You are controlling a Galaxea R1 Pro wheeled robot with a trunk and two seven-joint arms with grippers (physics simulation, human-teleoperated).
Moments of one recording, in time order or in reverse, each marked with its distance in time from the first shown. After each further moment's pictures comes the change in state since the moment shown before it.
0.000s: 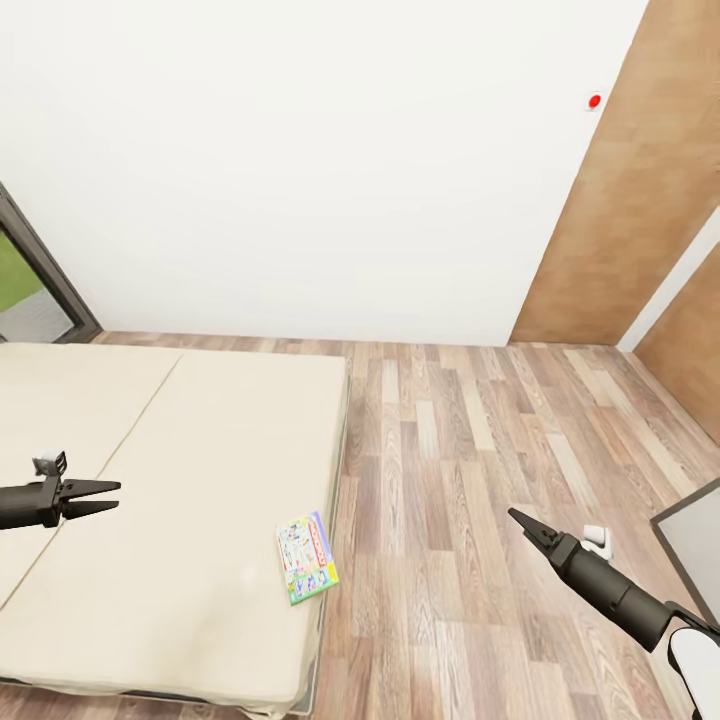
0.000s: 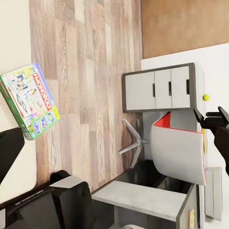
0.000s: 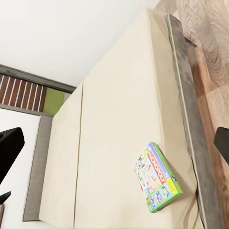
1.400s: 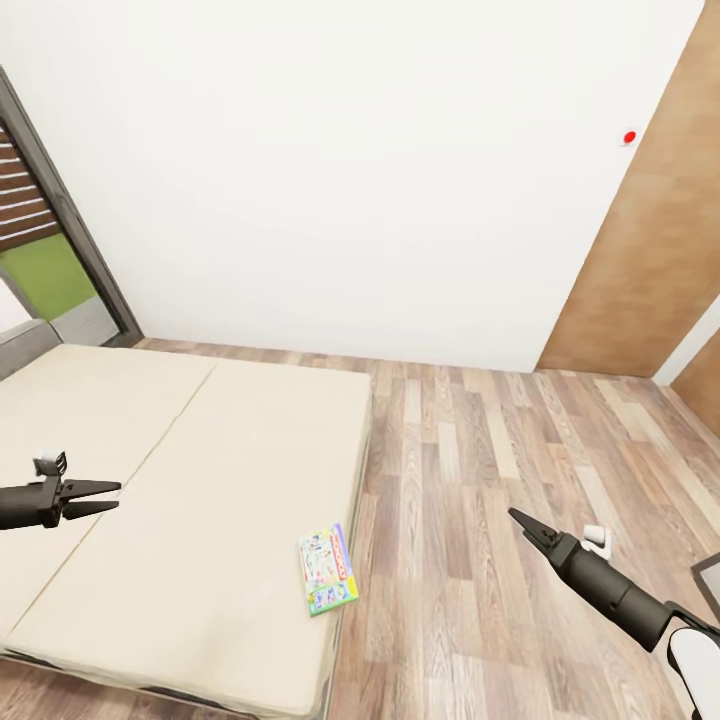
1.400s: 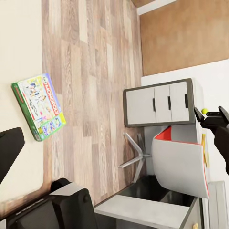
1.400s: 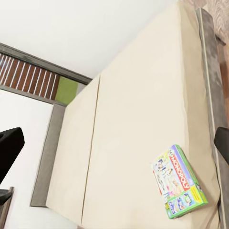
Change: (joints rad) left arm 0.001 0.000 -0.001 0.000 -0.001 0.000 0.000; right arm 0.000 0.002 0.000 0.000 -0.002 -0.001 -0.001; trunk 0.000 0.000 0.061
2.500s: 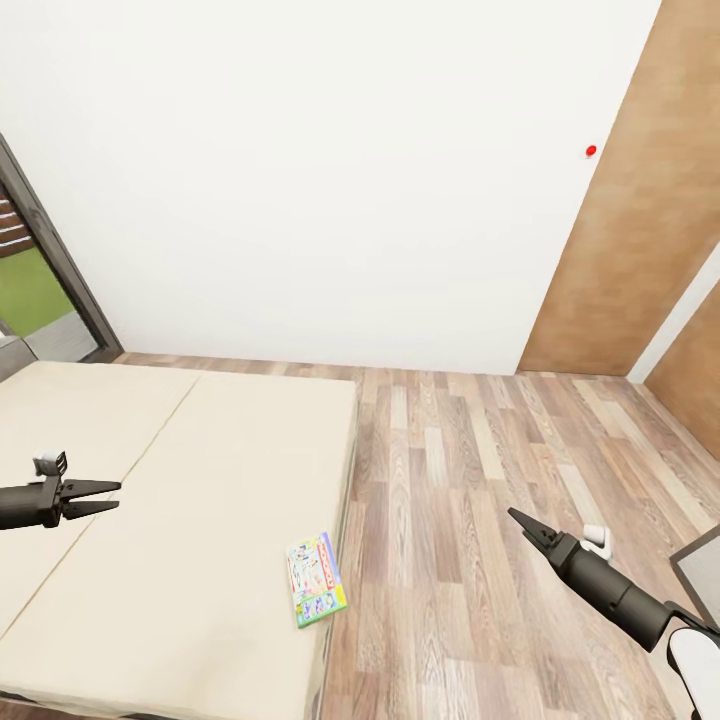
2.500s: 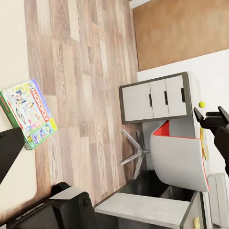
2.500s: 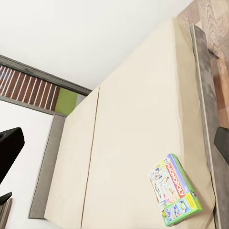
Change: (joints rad) left arm 0.000 -0.001 0.000 0.000 0.001 0.000 0.000; right arm 0.000 0.001 0.000 0.000 0.001 -0.001 0.000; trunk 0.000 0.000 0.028
